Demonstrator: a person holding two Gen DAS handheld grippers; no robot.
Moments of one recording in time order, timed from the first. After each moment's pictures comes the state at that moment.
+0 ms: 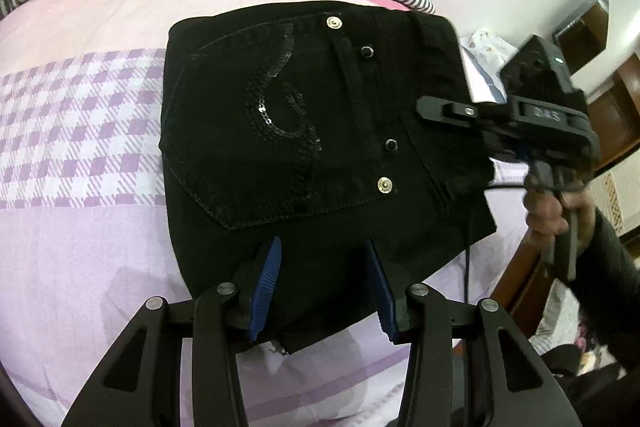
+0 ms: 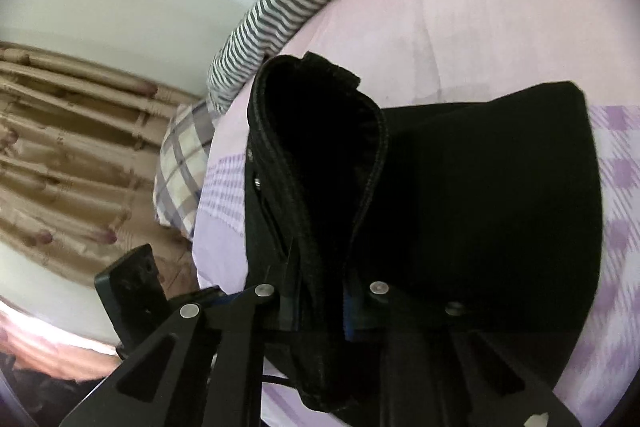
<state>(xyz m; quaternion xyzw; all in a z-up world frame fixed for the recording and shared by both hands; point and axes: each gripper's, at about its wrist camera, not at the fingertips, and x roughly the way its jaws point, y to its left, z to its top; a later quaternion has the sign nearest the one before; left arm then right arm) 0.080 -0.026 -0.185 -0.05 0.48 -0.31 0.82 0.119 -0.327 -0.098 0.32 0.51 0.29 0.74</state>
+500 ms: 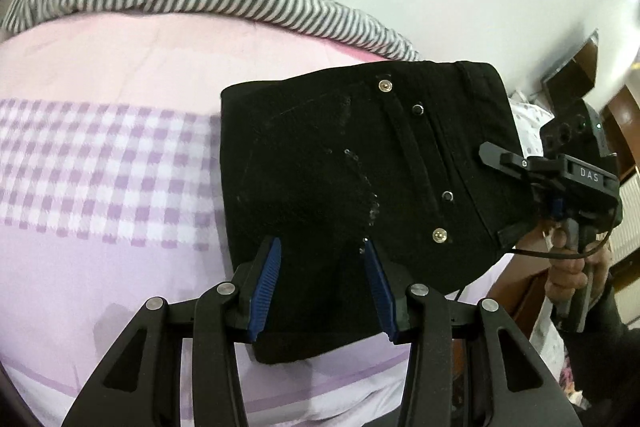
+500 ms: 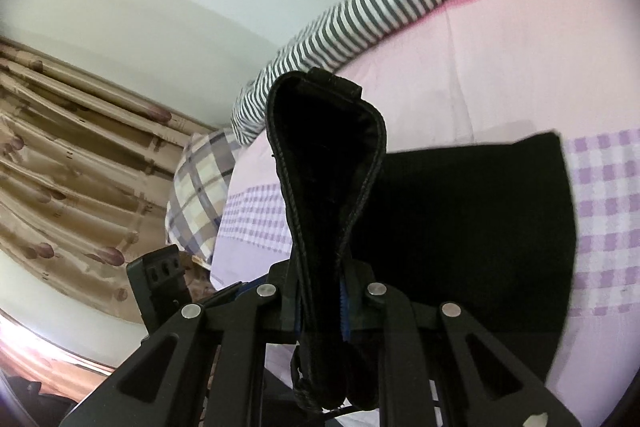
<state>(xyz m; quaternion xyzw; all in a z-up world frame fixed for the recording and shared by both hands) 0.080 0.006 -0.133 -0.09 0.42 -0.31 0.85 0.083 -0.328 -0.016 0.33 0.46 0.26 0.78</state>
